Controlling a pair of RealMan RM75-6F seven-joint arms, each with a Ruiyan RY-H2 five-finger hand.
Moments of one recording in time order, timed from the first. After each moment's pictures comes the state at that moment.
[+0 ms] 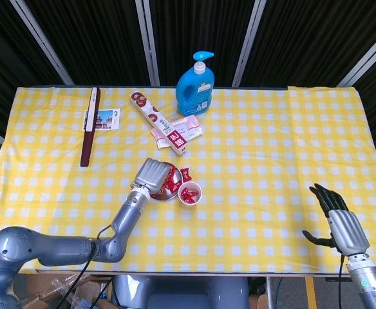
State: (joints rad) left arm -1.14 -1.75 -0.15 -1.39 0.52 1.00 0.82; right arm 0.17 -1.06 0.02 -1.72 -1.49 1.30 0.21
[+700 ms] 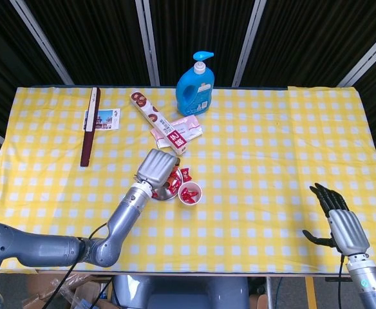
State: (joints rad) left arm -1.14 -1.61 -0.25 -1.64 0.60 1.08 0.81; right arm 0.17 -1.07 0.02 -1.72 -1.49 1.31 0.21
